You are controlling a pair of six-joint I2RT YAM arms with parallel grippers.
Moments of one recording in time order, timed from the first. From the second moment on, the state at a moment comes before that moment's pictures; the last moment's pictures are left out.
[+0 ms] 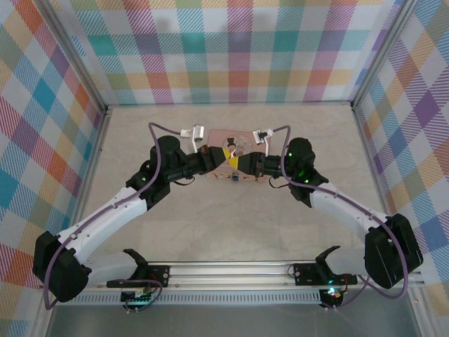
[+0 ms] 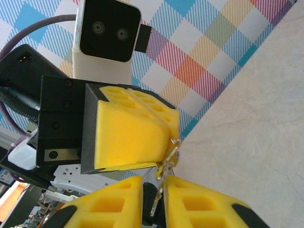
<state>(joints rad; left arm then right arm) -0.64 1.18 0.96 0.03 0.43 -0.97 0.54 1.27 0.78 0.51 -0.90 0.91</state>
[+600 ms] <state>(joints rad) -0.65 1.13 0.94 0.05 0.41 -0.96 0.54 1.26 0.83 0.34 -0.91 0.77</state>
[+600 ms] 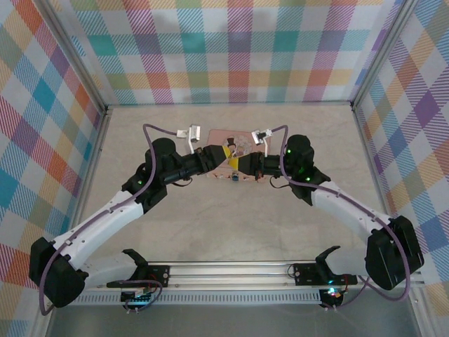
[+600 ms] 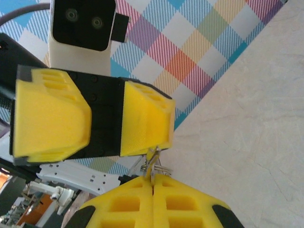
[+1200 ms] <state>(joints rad) -0.65 1.13 0.95 0.00 0.50 -0.90 0.54 1.21 0.95 0.06 -1.11 0.59</state>
